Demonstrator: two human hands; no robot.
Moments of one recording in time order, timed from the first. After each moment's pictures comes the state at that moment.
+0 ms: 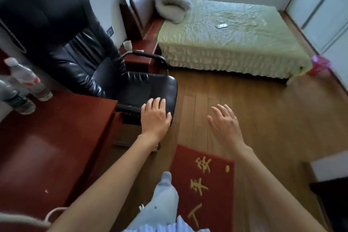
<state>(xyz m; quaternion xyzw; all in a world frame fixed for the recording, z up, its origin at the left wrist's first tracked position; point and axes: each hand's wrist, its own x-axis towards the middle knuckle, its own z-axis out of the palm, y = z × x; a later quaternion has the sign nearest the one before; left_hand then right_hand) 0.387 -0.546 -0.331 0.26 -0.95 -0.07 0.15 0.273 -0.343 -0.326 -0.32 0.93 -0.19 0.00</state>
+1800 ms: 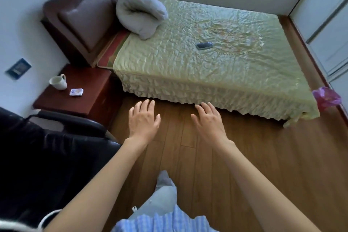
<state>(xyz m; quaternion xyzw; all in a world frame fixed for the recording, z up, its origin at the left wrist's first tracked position) -0.328 -0.689 -0.361 0.30 -0.94 -0.09 0.09 -0.453 -0.512 -0.346 -0.35 0.92 -0.15 0.07</state>
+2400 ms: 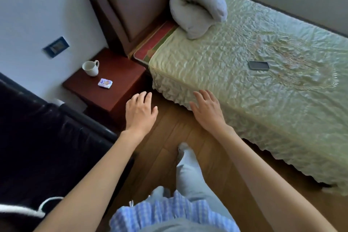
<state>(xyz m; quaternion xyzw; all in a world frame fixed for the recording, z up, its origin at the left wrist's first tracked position) -0.401 -0.904 -0.387 0.46 -0.88 -0.11 0.09 -0.591 -0.792 -0.359 -0.51 0.85 -0.10 0.12</state>
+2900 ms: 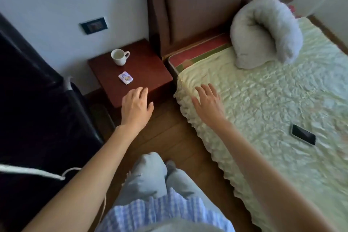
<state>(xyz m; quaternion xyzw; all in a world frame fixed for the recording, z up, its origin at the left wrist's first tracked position) -0.477 -1.055 -0.411 0.65 -0.75 -0.10 0.08 -0.712 -1.044 -0.376 -0.70 0.70 -0.05 0.14</state>
